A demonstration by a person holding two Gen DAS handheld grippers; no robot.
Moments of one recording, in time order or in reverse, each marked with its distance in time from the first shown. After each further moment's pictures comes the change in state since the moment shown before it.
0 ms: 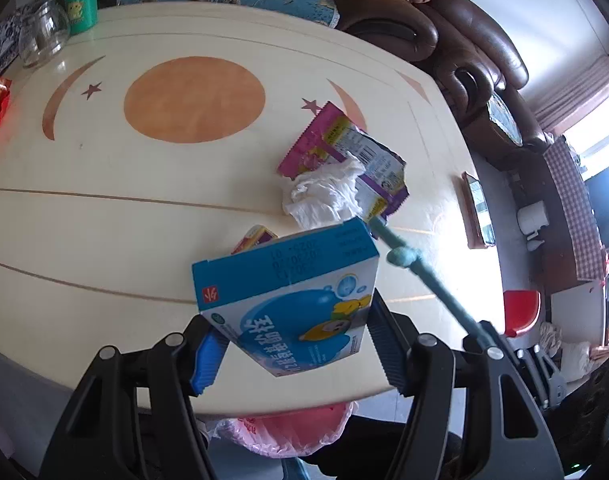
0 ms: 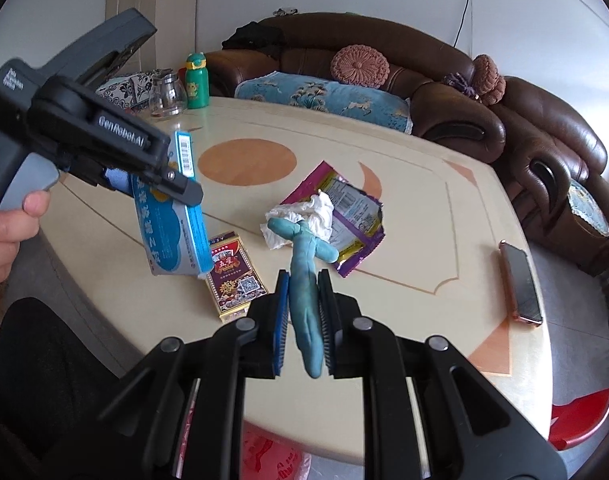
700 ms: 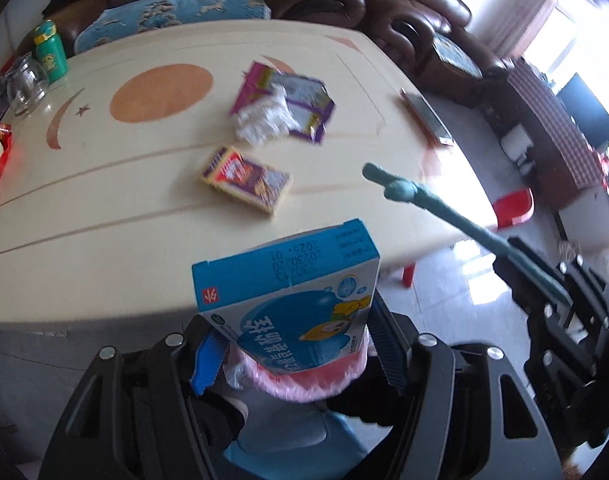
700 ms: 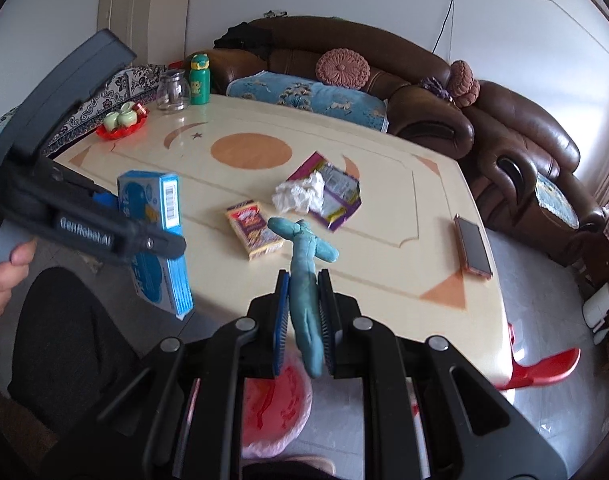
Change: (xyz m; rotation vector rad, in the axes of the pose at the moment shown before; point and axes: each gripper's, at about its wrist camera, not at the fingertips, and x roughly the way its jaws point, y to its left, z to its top) left arm -0.057 -0.045 -0.143 0.277 0.009 0.030; right arm -0.117 0.045 -0.043 -0.009 0.029 -0.088
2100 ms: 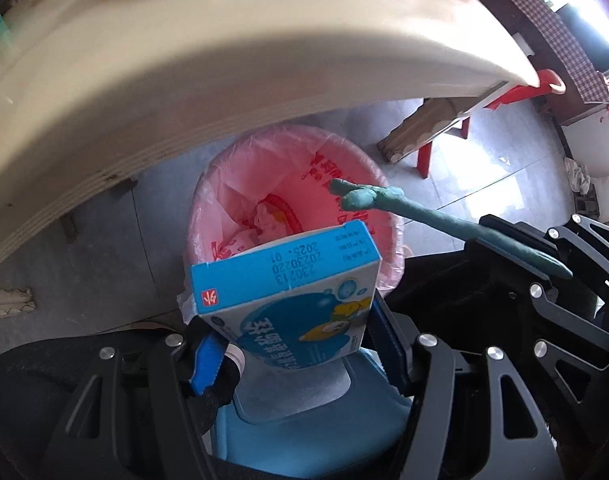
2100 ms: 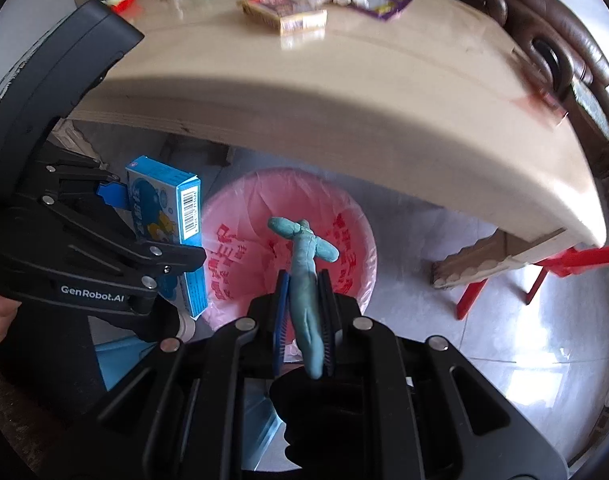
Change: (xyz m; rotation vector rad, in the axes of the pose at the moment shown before) left arm 0.179 0.004 -0.112 0.103 0.306 -0.031; right arm 0.112 0.044 -0.150 0.080 0.430 0.091
